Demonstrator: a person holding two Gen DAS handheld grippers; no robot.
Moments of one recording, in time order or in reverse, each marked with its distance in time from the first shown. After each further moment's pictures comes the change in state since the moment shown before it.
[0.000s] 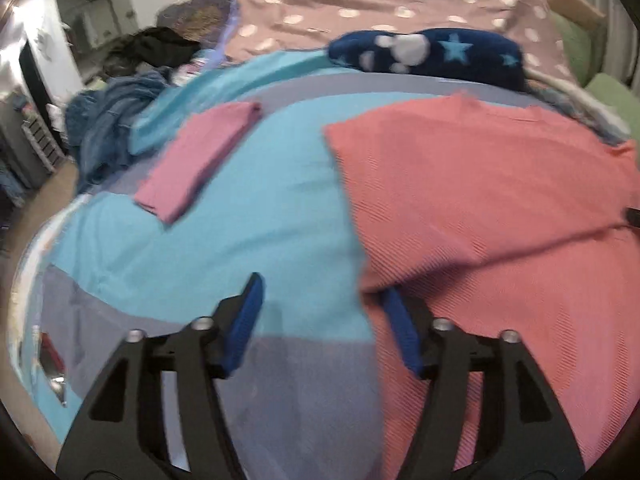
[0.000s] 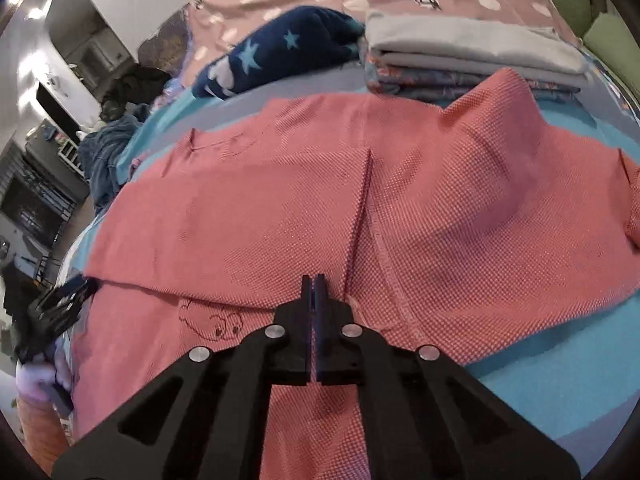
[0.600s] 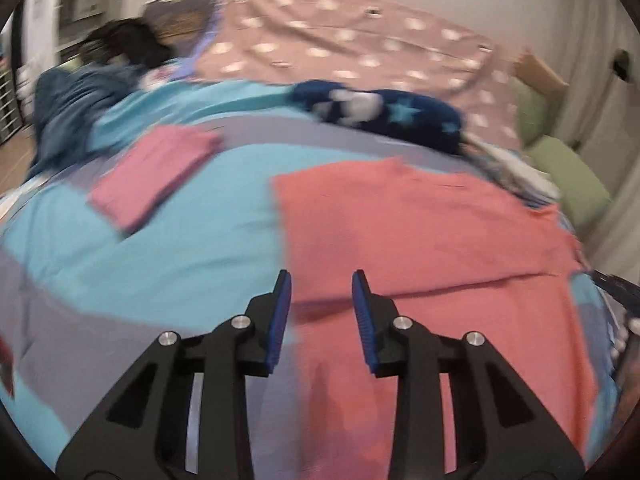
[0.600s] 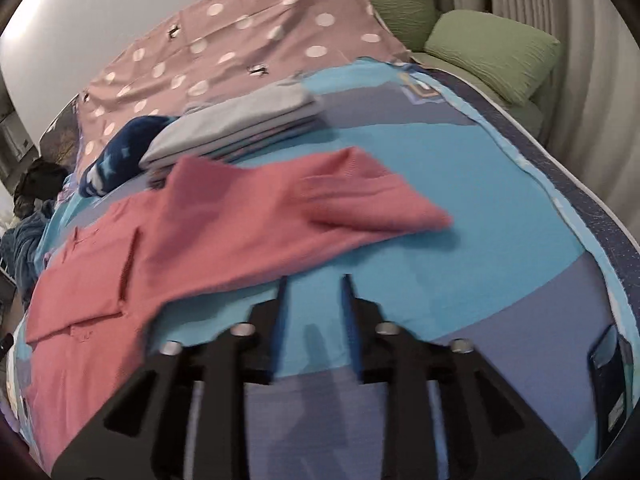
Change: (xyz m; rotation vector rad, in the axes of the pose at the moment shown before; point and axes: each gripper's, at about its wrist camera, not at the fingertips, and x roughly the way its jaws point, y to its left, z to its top) left arm -0.049 -0.003 0.022 -0.105 -0.100 -0.342; right arm -0.115 -0.142 -0.046 0.299 -0.256 -0.315
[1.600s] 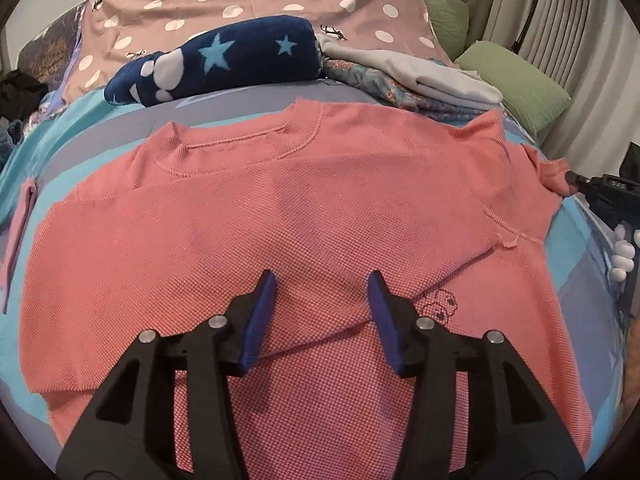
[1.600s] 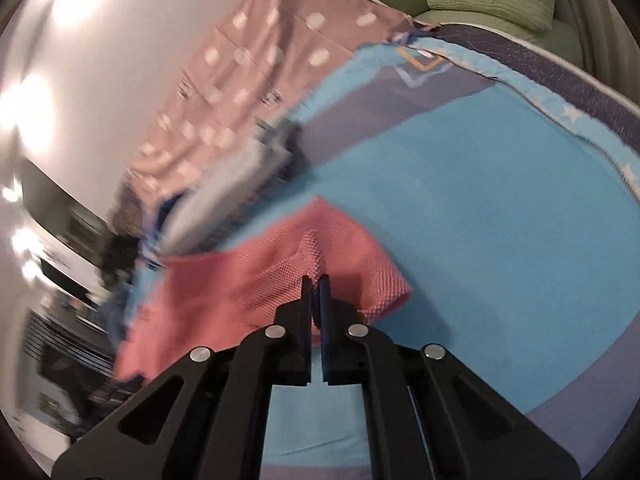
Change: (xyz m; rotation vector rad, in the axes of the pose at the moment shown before) left arm 0.119 -0.163 0.003 0.256 0.177 -0.132; right arm 0.031 -0.085 0.048 0.241 -0.028 0.456
